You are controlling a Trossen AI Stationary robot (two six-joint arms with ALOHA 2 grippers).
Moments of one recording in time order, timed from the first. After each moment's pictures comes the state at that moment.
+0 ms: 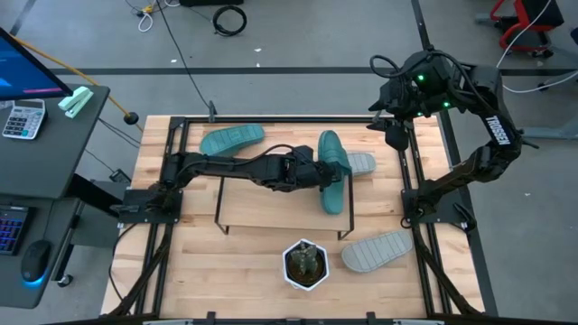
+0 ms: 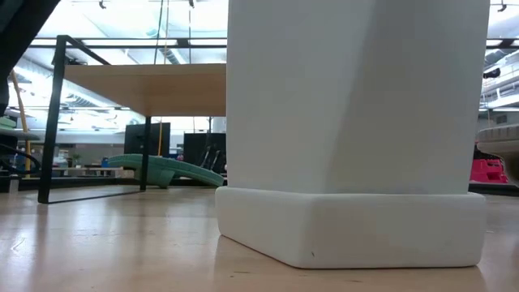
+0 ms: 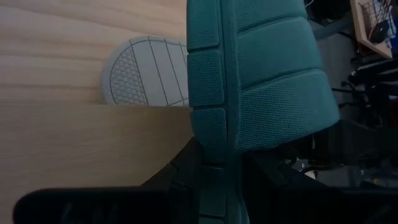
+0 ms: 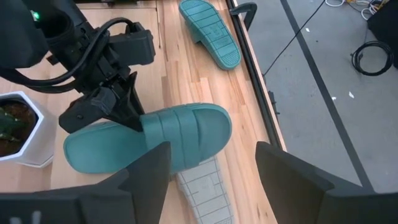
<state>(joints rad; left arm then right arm) -0.06 2.09 2.02 -0.75 -0.49 -1.48 -0.43 1.44 2.20 -1.57 -0.10 -0.22</state>
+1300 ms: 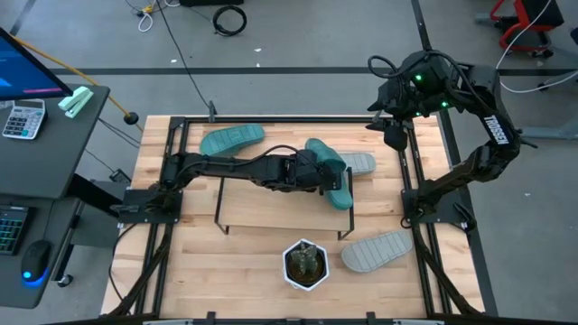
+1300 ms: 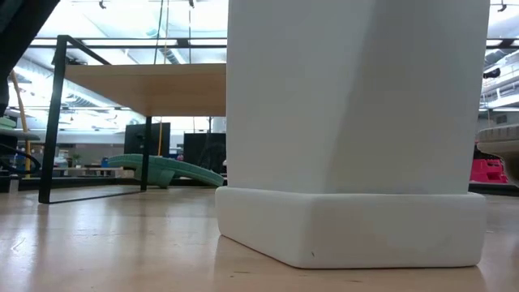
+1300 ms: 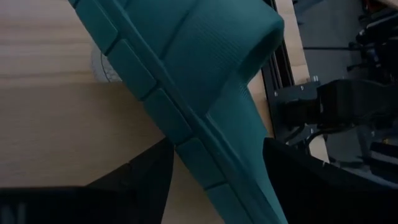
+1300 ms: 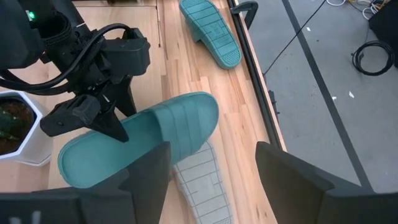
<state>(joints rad) -0.06 2.09 2.02 -0.76 -0.38 -1.37 -0.43 1.45 2.20 -1.57 -0.10 -0.23</state>
